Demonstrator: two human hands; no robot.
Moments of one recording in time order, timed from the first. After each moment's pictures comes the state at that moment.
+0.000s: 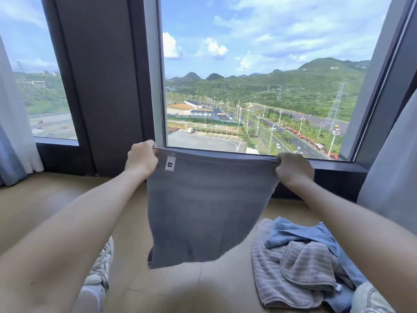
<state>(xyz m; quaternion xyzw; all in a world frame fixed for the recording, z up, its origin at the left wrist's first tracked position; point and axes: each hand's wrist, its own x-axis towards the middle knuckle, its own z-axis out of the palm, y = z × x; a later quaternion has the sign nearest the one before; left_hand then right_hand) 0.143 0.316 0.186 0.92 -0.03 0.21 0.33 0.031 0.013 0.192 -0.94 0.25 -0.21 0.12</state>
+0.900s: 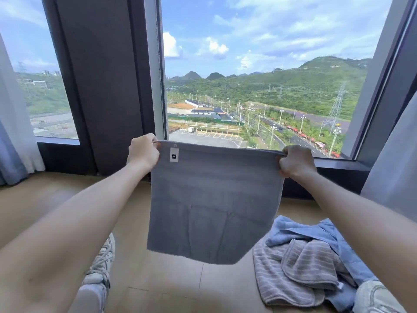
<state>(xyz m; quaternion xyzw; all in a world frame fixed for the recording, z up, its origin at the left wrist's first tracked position) 0.147 0.317 0.192 0.89 -0.06 0.26 0.36 0.039 0.000 0.193 -0.91 0.20 -0.28 0.21</state>
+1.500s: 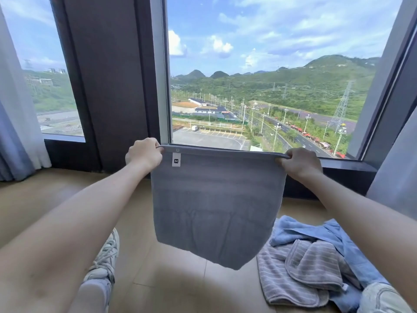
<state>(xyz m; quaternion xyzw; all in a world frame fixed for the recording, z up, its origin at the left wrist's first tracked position) 0.141 0.324 0.190 0.95 0.00 0.19 0.26 0.030 0.009 0.195 -0.93 0.22 -0.22 0.20</state>
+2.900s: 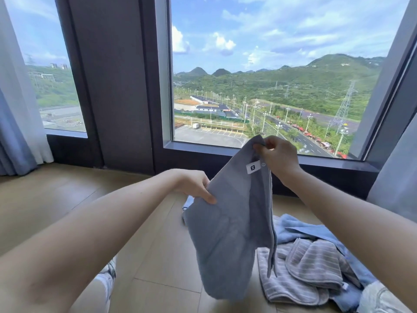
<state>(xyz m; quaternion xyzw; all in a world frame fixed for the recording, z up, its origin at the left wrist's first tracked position) 0.099 0.265 0.172 0.90 -0.28 -0.26 0.20 0.036 0.062 0.199 -0.86 0.07 -0.31 0.39</state>
